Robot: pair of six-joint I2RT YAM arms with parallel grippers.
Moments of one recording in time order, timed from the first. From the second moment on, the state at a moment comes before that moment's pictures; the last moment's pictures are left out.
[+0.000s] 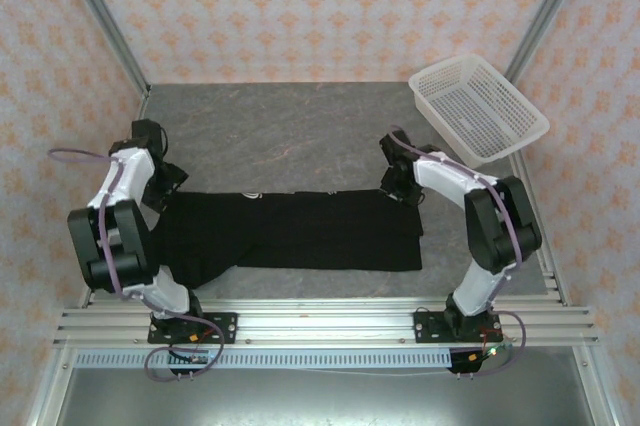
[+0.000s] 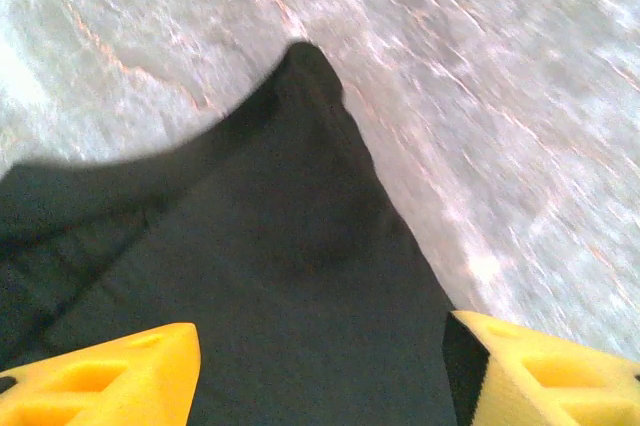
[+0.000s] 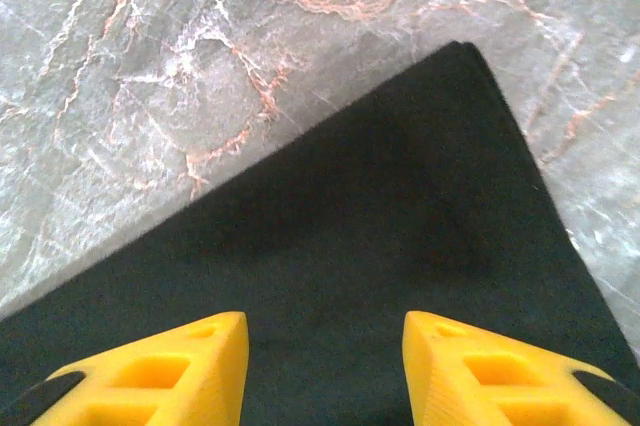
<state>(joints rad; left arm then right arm) 0.33 1.61 1.17 -0.94 -0.08 -0.81 0.38 1.74 1.12 -0.74 0.06 0.87</state>
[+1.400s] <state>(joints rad) 0.38 2.20 1.83 -1.13 -0.13 -0.64 0.28 1.96 1.34 -0.82 0.12 0.87</state>
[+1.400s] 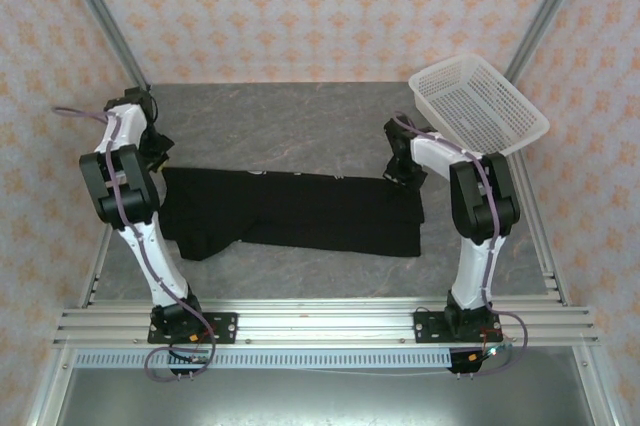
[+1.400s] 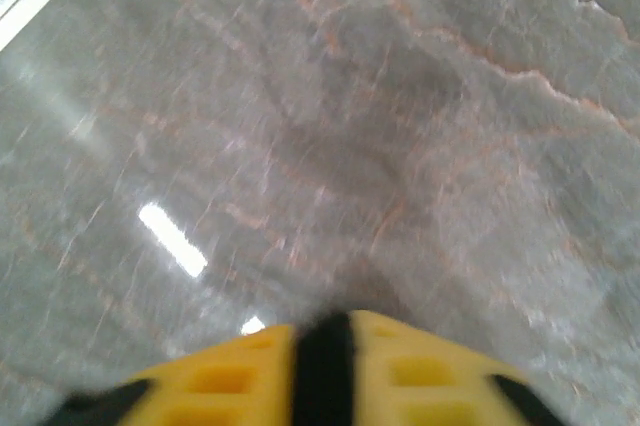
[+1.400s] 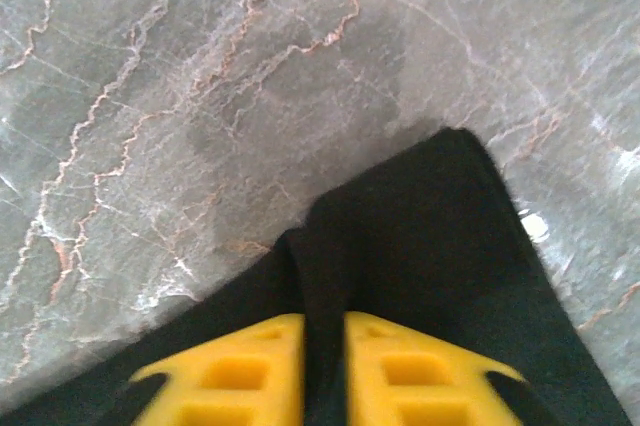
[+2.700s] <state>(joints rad) 0.38 1.41 0.79 -1.09 0.00 -1.19 0.47 1.70 1.27 -0.79 -0.28 0.74</state>
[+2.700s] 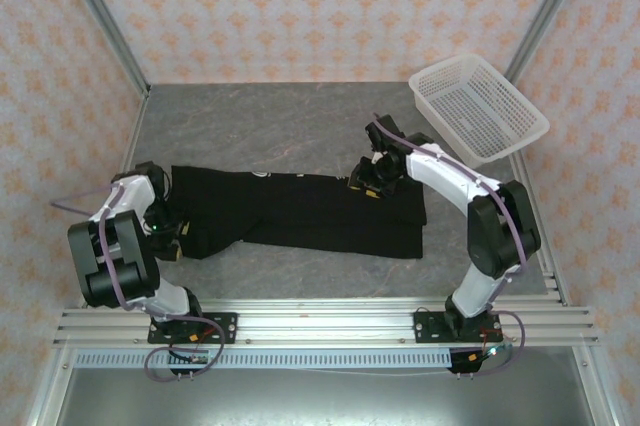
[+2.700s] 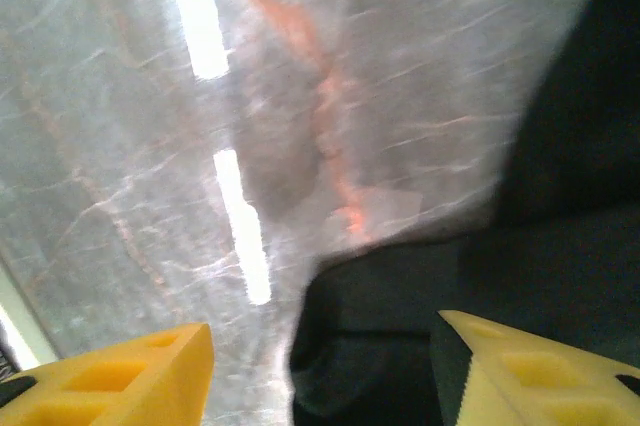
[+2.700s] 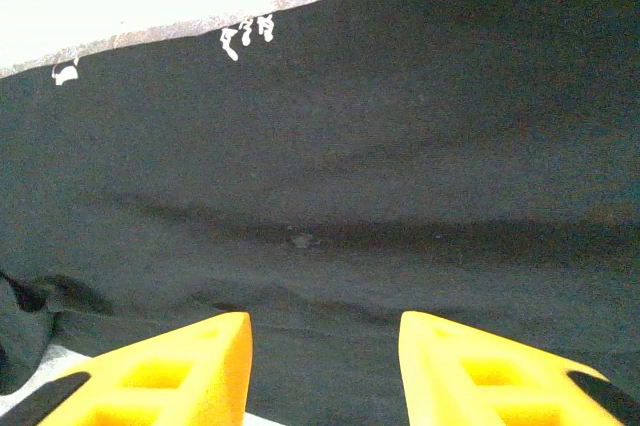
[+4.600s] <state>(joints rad) 0.23 1.44 0.92 -1.03 0.04 -1.23 0.10 1.54 0.90 -0.77 -0.11 0.95</state>
